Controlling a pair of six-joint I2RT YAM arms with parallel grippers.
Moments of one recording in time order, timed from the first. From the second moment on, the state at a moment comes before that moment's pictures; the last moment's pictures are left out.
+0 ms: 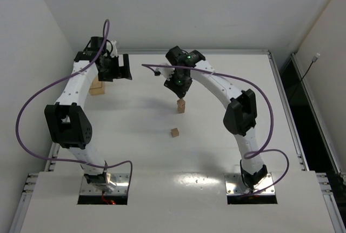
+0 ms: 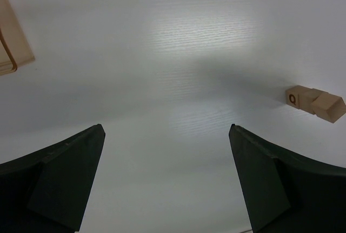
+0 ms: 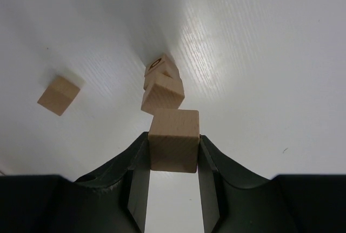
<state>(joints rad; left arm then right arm) -0.01 1.73 1.65 -0.87 0.21 -0.11 0.63 2.19 2.12 -1.18 -0.07 -0.49</state>
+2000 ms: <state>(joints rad) -0.01 1.73 1.63 -0.86 0.21 -0.11 0.64 2.14 1.98 -1.08 -0.06 -0.25</state>
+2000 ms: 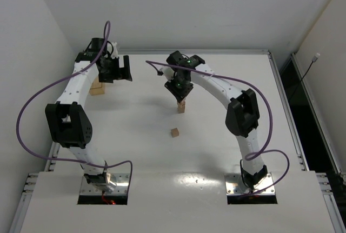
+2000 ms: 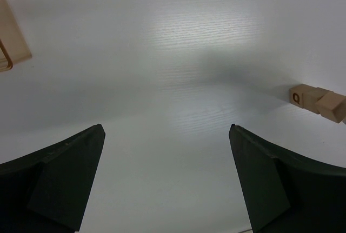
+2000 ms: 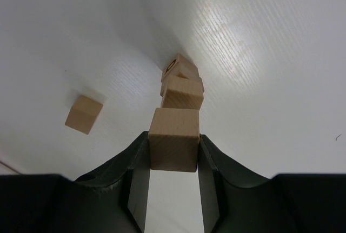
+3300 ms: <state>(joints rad) -0.01 1.74 1.63 -0.86 0.21 -0.11 0.61 2.20 2.00 -1.09 -0.11 -0.27</state>
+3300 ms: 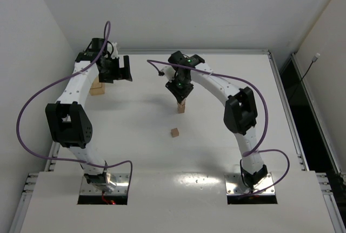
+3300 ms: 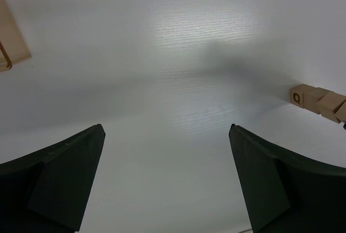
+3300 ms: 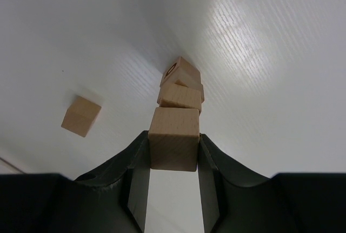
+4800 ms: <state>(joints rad) -0.56 1.37 1.16 -0.77 0.21 0.08 0.33 1.42 1.31 -0.77 0.24 -0.27</state>
